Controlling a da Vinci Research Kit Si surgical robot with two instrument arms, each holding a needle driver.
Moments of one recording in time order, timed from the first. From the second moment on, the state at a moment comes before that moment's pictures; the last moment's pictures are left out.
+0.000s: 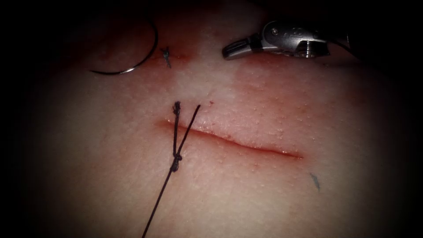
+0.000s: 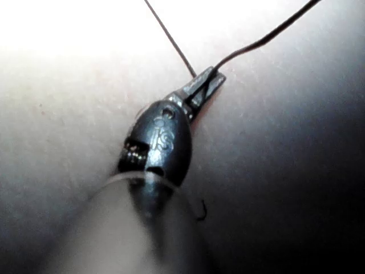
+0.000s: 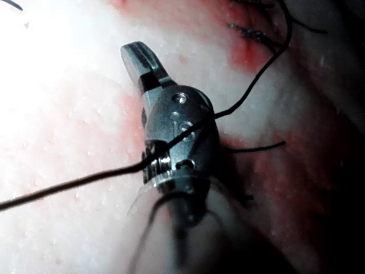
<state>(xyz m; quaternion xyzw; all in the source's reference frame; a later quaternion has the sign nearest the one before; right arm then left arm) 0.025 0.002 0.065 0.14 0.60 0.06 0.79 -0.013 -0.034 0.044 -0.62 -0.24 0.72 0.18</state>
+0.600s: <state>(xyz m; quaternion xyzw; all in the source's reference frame) 0.026 -0.006 0.060 0.28 0.58 0.29 0.70 -0.016 -0.021 0.041 -0.64 -0.15 0.74 0.16</state>
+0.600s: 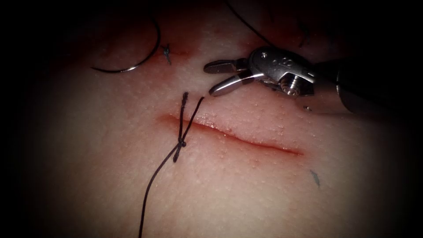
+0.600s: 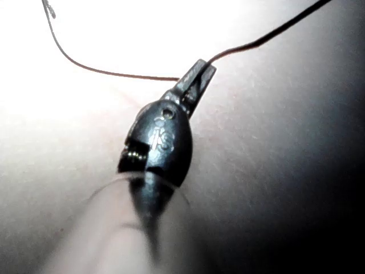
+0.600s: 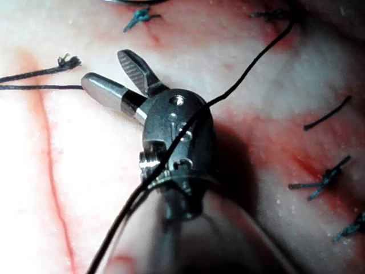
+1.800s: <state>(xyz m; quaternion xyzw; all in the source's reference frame) 0.032 -0.006 0.060 0.19 0.46 0.46 0.74 -0.015 -0.020 0.041 -0.62 -0.09 0.76 0.14</state>
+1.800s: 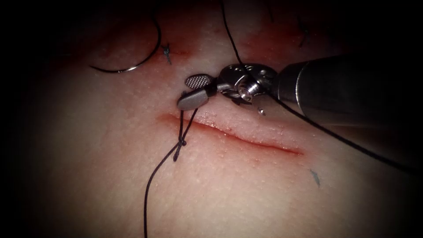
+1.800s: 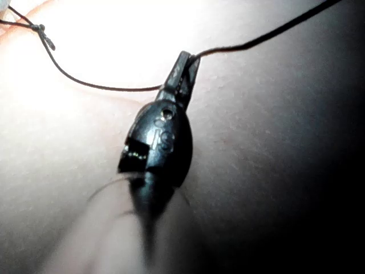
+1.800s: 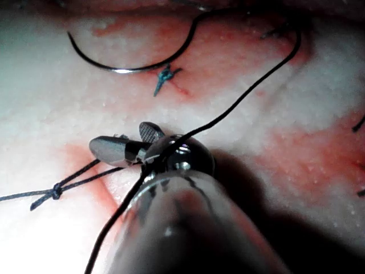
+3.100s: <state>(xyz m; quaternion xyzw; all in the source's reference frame) 0.029 -0.005 0.059 0.20 0.44 0.46 0.74 -0.017 -0.018 0.039 -0.62 -0.09 0.77 0.13</state>
